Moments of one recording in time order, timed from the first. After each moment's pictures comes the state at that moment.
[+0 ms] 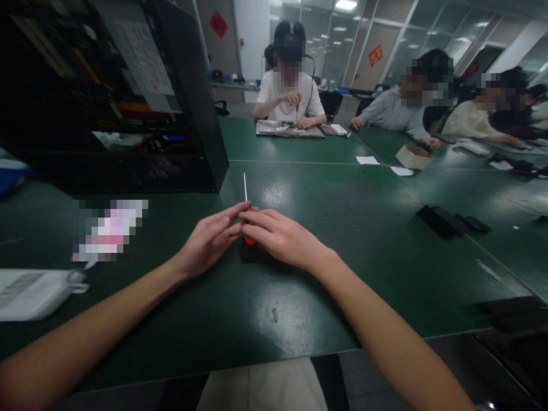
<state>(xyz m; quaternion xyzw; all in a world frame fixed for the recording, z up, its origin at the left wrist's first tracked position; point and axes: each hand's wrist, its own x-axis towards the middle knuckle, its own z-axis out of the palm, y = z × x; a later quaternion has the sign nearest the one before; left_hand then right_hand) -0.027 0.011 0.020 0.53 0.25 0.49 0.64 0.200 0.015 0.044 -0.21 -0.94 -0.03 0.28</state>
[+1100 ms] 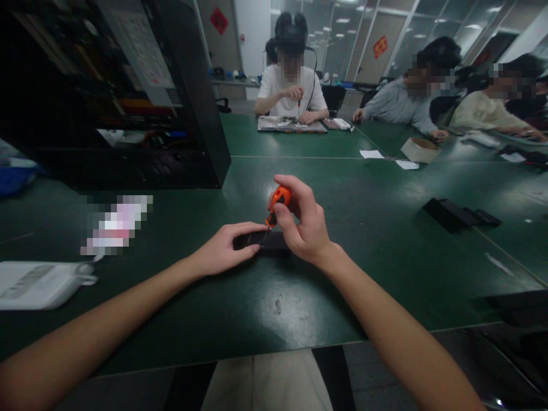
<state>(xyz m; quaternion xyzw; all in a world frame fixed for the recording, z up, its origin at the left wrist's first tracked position) -0.022 0.006 0.013 0.83 0.35 0.30 0.31 0.198 0.002 0.043 -0.24 -0.76 0.16 0.59</state>
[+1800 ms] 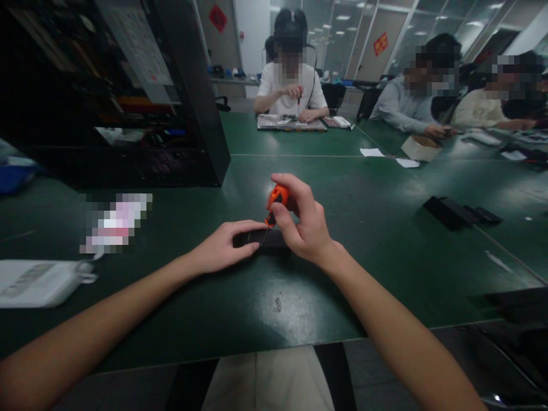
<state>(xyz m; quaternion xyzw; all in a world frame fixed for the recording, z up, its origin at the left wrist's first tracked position) -0.025 0.007 0.016 0.84 0.34 0.28 0.31 0.199 0.001 0.045 -0.22 -0.77 0.15 0.58</state>
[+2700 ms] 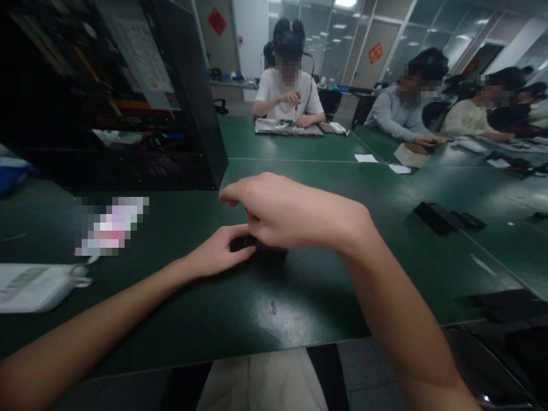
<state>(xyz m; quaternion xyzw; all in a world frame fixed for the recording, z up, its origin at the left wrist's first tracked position) -0.024 0.007 0.016 0.84 0.35 0.28 0.31 0.183 -0.012 0.176 -0.26 -0.95 0.06 0.12</state>
